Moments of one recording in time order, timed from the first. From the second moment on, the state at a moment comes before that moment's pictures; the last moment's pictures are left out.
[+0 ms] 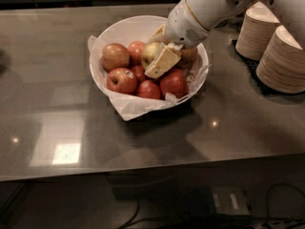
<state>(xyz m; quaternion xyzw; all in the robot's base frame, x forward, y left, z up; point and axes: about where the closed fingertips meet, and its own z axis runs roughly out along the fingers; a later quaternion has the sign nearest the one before) 0.575 -0.009 0.937 -0.68 0.64 0.19 0.30</state>
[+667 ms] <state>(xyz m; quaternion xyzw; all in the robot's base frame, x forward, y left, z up) 0.560 -0.024 0.995 -0.65 0.56 0.29 0.41</state>
